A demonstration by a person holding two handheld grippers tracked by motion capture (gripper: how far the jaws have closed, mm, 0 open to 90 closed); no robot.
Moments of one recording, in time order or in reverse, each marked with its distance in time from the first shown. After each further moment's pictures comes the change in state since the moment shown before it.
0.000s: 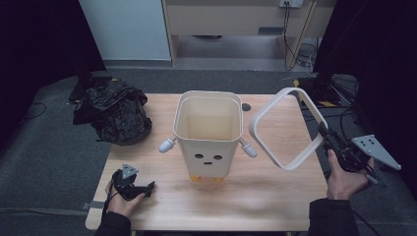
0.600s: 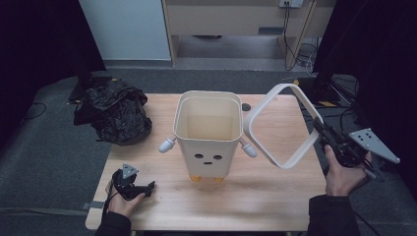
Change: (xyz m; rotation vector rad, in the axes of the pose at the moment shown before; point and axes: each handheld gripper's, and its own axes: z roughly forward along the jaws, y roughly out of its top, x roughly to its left) left arm 0.000 0.000 0.000 0.001 0.000 0.002; right arm 0.009 0.014 0.008 -0.002 0.063 -0.011
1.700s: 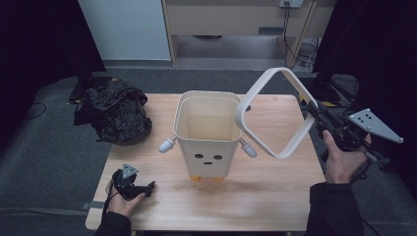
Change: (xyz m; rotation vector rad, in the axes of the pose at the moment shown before) left arm 0.000 0.000 0.000 0.000 -0.001 0.000; right arm 0.014 0.043 0.021 -0.036 0.122 -0.009
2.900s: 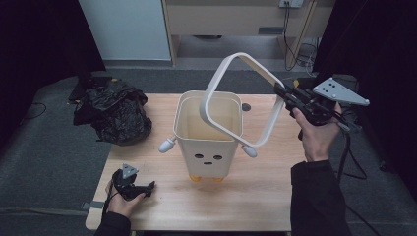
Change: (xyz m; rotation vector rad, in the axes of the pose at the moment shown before) left arm 0.000 0.000 0.000 0.000 -0.001 0.001; right arm 0.049 0.042 0.064 0.074 0.184 -0.062
